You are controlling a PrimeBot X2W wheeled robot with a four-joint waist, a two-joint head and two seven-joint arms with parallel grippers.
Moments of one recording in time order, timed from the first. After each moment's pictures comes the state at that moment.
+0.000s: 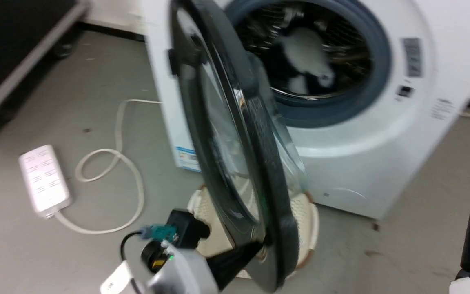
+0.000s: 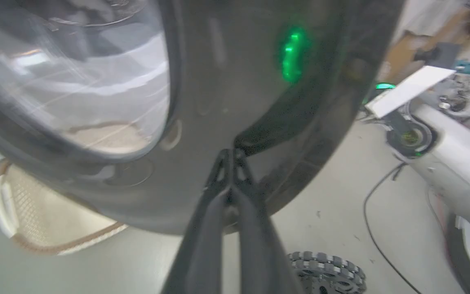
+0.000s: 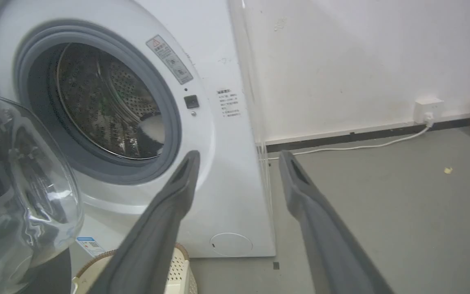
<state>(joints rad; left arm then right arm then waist) -0.23 0.45 -0.70 -0.16 -0.89 -0.13 0.31 0.01 -0.05 -0.35 0.14 0.26 0.13 -0.26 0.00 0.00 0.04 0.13</state>
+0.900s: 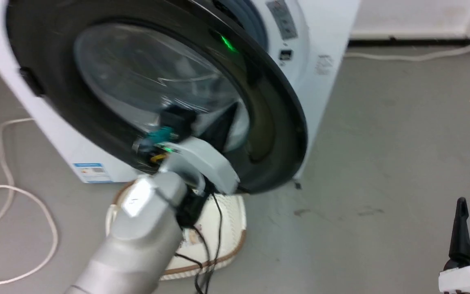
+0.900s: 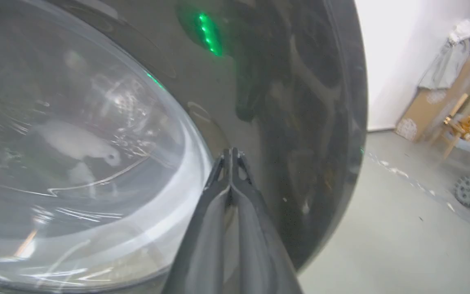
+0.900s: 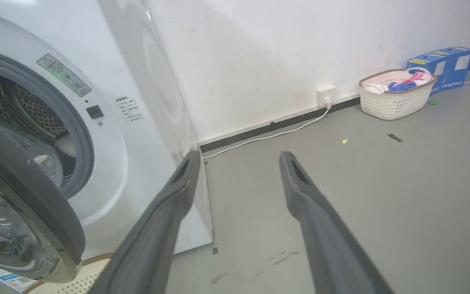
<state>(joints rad) -0.76 0.14 -0.66 0.61 -0.70 -0.05 -0.20 -0.03 -0.05 -0.30 0.15 0.31 0.13 -0.26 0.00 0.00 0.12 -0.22</state>
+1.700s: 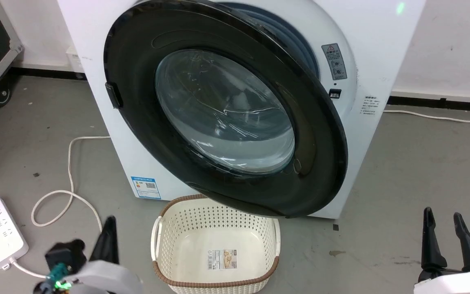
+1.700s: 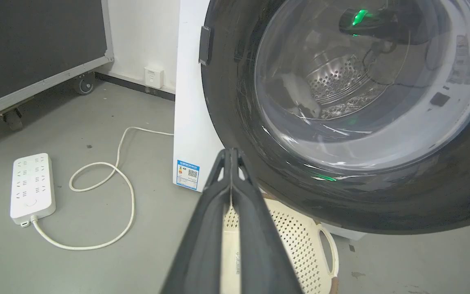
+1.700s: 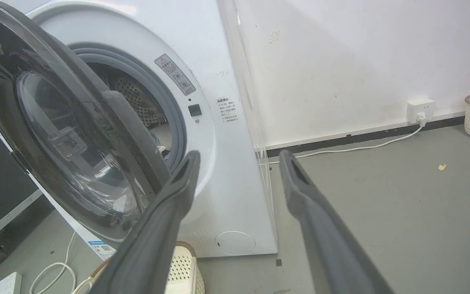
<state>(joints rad) -0.08 0.21 -0.11 0.29 -0.46 0.07 -0.23 0.02 -0.05 -0.18 0.16 0.29 0.13 -0.26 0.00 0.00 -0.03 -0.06</state>
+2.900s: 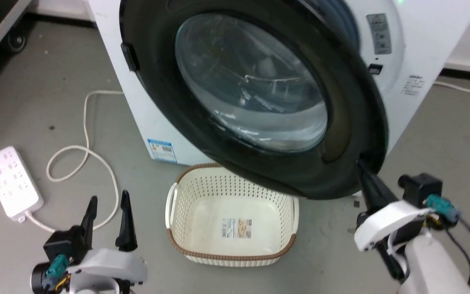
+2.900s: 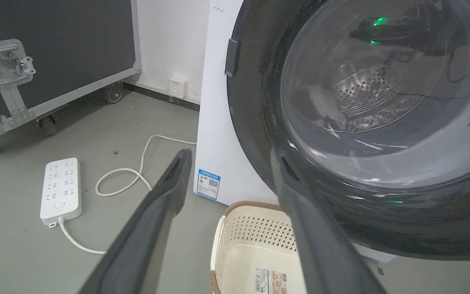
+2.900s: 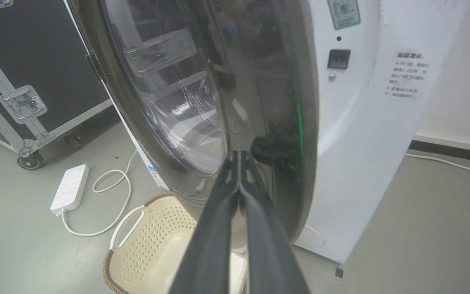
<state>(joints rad) -0.08 0.19 -0.12 0.19 -0.41 0.12 -0.26 -0.35 -0.05 0.04 0.51 0.14 0.13 -0.21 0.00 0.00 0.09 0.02</state>
